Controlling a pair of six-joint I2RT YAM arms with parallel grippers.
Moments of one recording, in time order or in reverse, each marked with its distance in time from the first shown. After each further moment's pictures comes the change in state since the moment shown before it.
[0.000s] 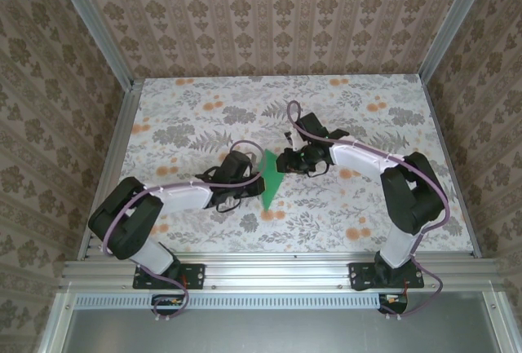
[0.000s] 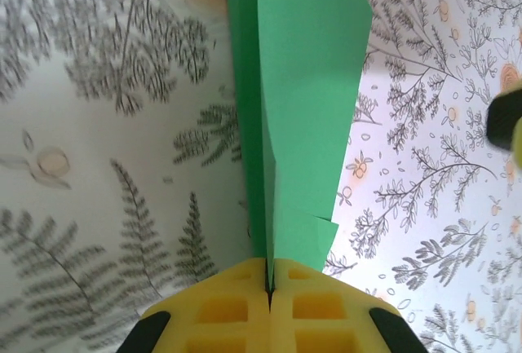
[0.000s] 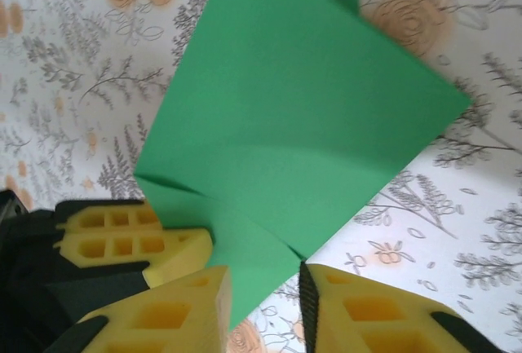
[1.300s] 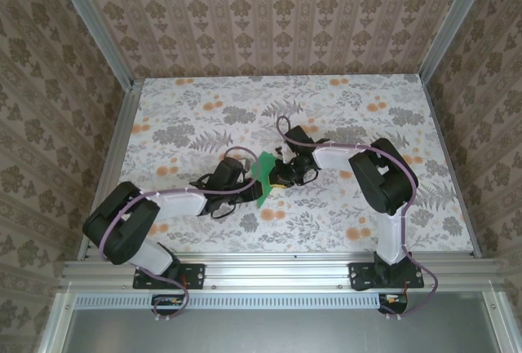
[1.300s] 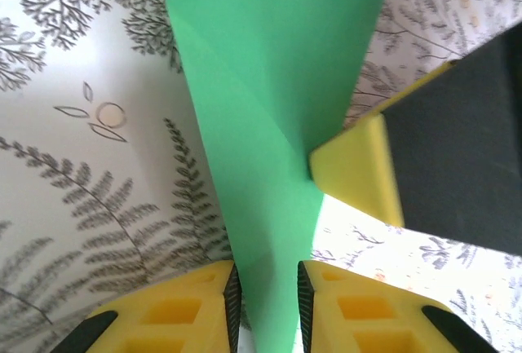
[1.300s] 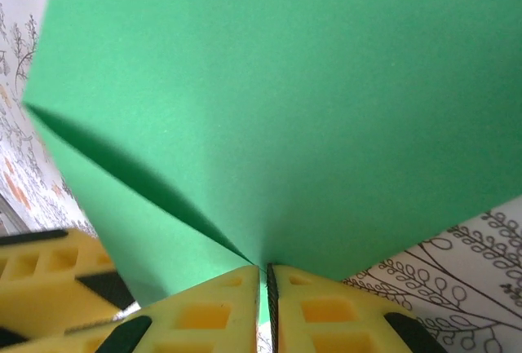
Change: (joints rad) left arm -0.002 -0.058 -0.128 0.109 0.006 -0.056; right arm 0.033 0.234 0.003 0.132 -0.140 0.133
